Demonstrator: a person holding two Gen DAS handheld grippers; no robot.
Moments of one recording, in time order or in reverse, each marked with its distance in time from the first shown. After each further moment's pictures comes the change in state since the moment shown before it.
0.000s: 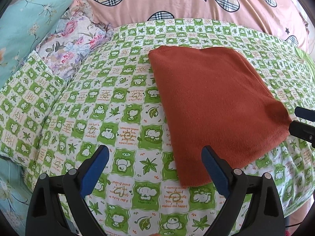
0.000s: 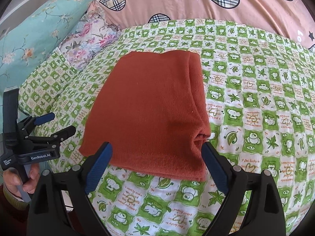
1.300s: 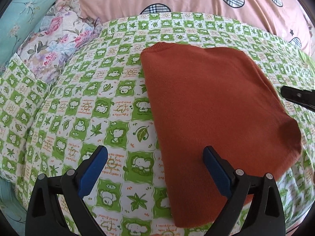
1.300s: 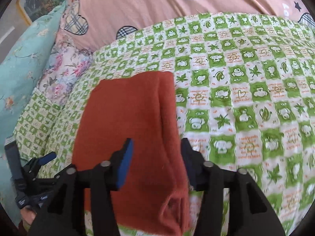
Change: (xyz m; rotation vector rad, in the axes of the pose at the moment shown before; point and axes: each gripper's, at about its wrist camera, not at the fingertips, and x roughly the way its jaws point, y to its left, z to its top) left arm 0.050 -0.007 0.040 0.001 0.041 -0.047; right arm 0.034 -0.056 0.053 0.217 -0.038 0.003
